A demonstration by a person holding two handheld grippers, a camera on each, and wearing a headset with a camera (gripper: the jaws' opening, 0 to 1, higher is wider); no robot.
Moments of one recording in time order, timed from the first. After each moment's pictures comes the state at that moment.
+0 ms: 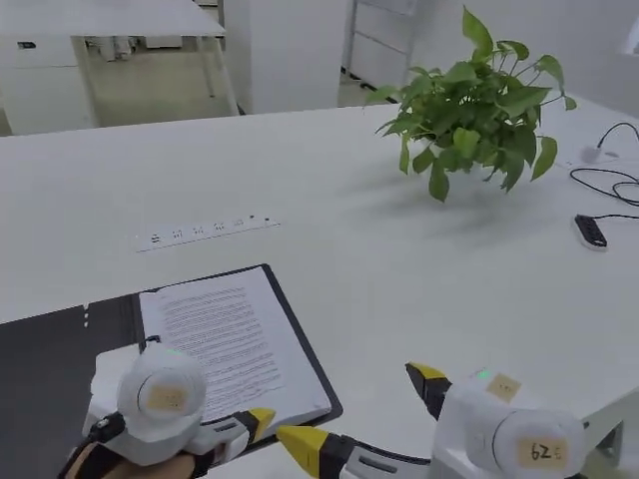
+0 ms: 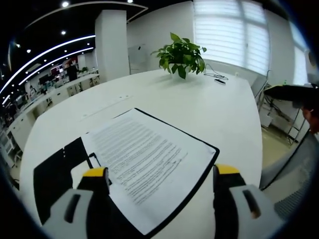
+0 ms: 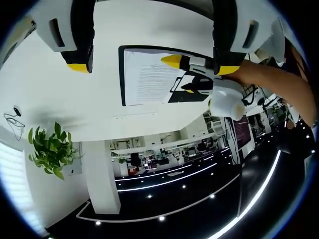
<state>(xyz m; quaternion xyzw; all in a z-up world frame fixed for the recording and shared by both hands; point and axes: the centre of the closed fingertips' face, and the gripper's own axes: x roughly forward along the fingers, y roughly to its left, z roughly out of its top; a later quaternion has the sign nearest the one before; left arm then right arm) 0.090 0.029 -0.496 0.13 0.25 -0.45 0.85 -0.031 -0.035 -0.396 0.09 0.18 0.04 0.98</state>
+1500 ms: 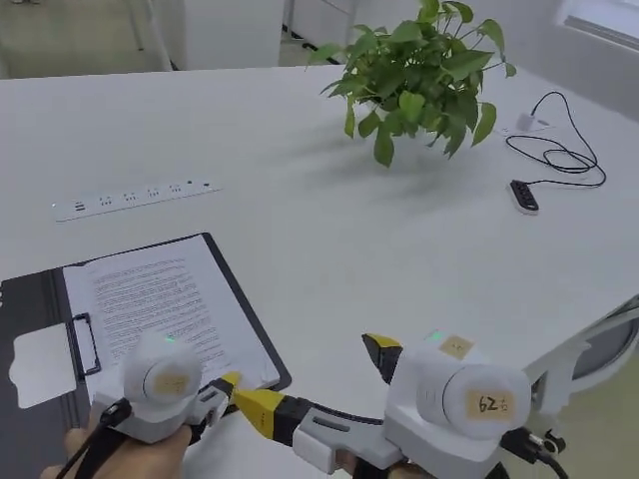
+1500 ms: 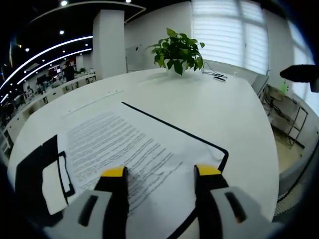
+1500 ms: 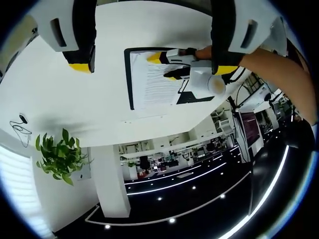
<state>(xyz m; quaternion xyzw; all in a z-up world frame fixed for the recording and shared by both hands) 0.096 -0.016 -0.548 0.12 0.24 -0.46 0.85 -0.030 -0.049 -0.403 0.10 0.19 0.00 0.98</state>
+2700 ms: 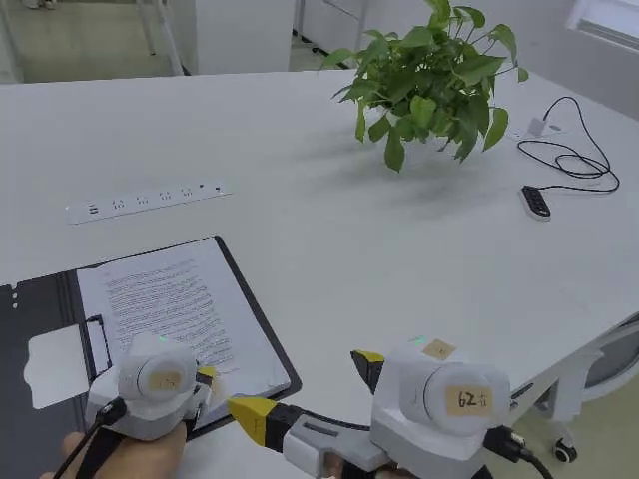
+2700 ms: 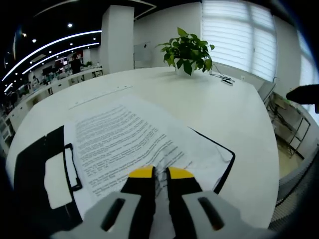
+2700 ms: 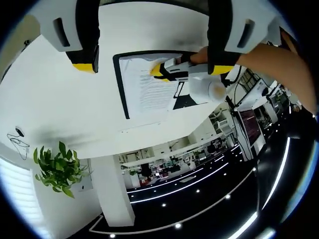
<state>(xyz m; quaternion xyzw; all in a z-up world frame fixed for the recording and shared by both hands) 0.110 -0.008 -0.550 0.09 0.27 -0.43 0.86 -0.015 -0.035 -0.420 0.17 0.22 0.00 0.96</state>
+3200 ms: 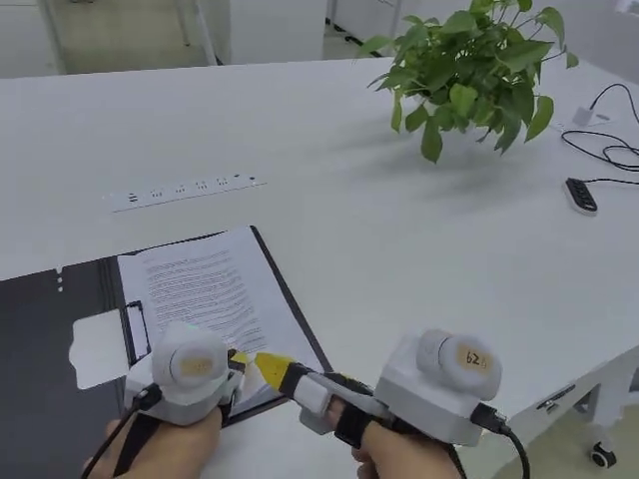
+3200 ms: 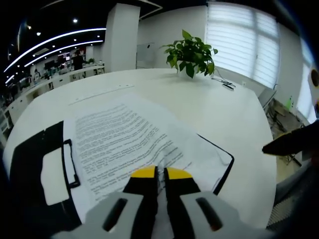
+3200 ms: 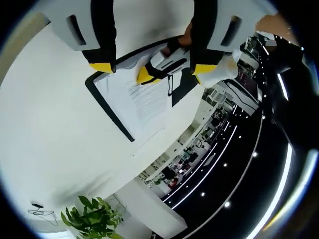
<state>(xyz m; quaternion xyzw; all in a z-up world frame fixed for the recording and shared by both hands) 0.111 -0.006 -0.550 0.07 0.27 -0.43 0.86 0.019 -0.019 -0.469 0.39 0.23 -0.02 0.89</state>
